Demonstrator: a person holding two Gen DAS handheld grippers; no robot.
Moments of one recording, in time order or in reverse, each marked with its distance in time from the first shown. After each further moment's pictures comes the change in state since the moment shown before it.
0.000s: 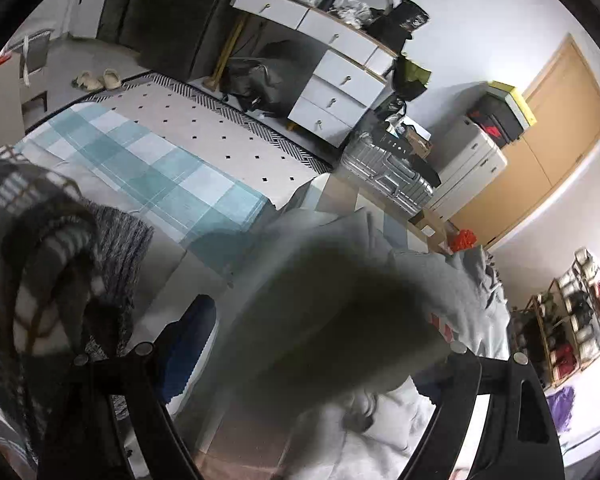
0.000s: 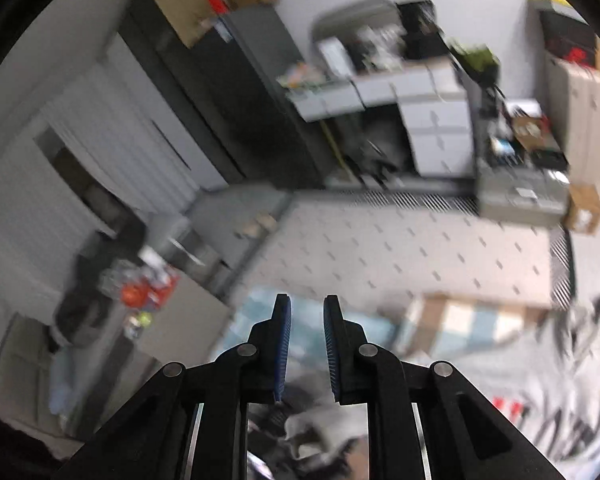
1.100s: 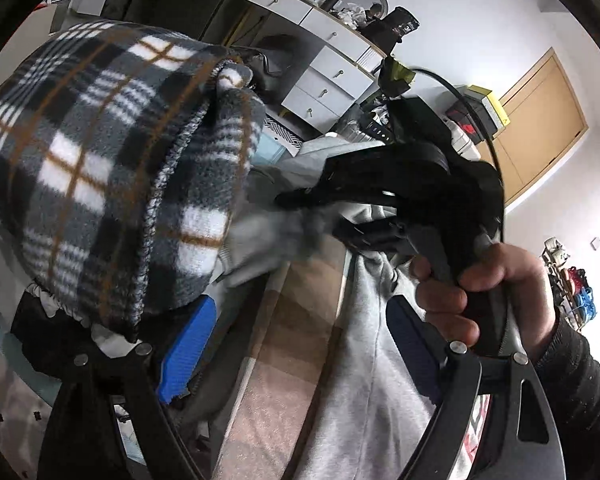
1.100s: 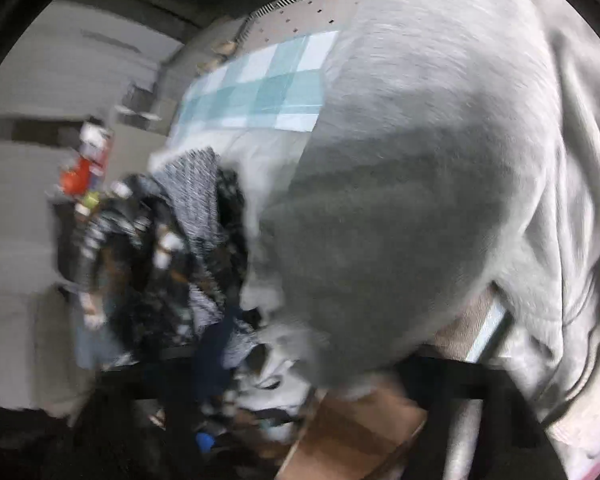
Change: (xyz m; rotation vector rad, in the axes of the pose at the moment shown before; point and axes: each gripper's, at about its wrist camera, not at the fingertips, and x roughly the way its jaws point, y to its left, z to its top) left arm -0.084 0.073 -0.100 -0.056 0.022 -0.128; right arm 0.285 -0.031 -0.253 0.155 0.573 0.144
